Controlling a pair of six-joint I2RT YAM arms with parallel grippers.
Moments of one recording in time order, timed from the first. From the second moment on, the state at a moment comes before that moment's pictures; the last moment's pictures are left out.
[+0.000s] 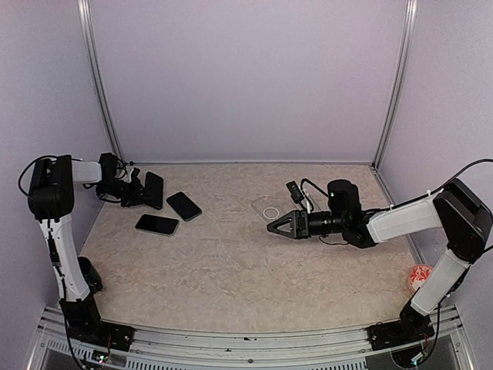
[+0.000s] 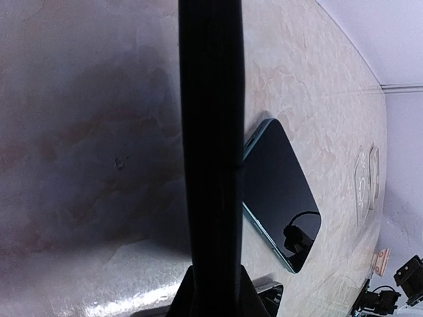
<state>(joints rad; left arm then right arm) 0.13 2.10 1.44 -0.46 0.71 -0.18 0.64 1.64 0.72 0.59 -0.78 0.64</state>
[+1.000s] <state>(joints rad) 0.15 2.17 1.56 -0.52 0.70 -0.16 0.65 1.68 0.72 0.62 -0.78 0.67</state>
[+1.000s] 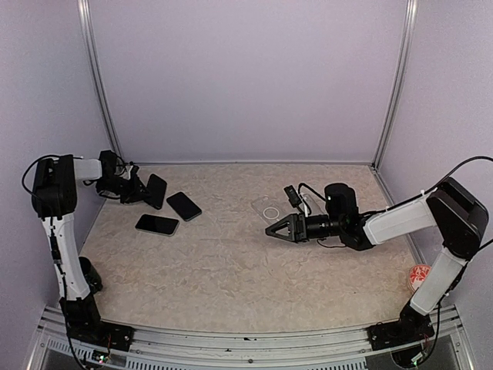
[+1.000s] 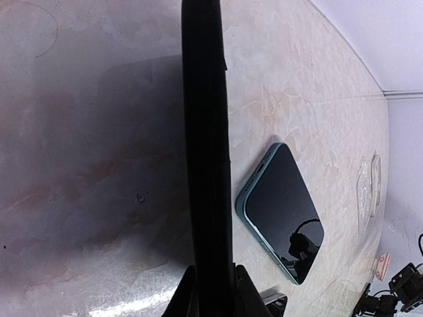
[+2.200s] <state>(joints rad) 0.16 2.17 1.58 -0.44 0.55 -0.22 0.67 1.71 0.73 0.63 -0.78 0.68</state>
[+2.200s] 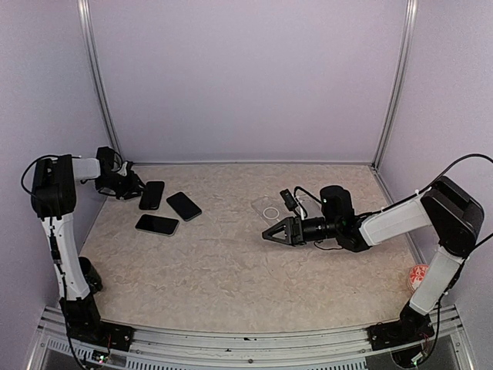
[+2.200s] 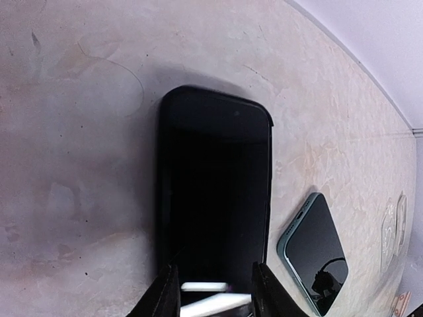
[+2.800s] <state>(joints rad) 0.09 2.15 1.57 -0.38 0.44 -0.24 0.69 1.71 0.73 0.63 -0.77 0.68</state>
